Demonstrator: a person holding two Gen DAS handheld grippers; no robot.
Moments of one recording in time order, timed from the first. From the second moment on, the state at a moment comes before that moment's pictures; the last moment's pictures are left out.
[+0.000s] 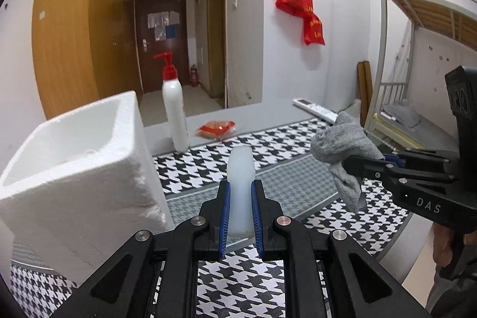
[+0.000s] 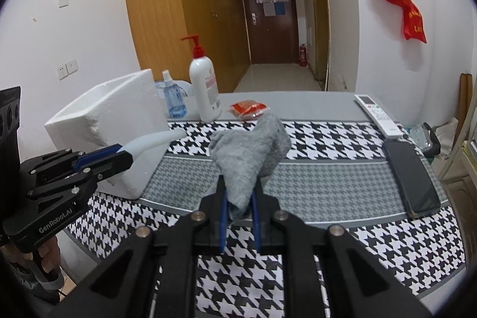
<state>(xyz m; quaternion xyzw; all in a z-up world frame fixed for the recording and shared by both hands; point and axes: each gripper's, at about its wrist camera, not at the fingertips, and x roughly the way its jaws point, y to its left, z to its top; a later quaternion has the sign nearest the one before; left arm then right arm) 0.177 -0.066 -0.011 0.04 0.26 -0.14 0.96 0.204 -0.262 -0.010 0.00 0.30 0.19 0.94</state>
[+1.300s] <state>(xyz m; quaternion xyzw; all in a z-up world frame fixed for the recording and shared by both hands) 0.136 -0.031 0.050 0.04 0.15 -0.11 0.98 0.176 -0.234 0.051 0.01 0.20 0.21 0.96</state>
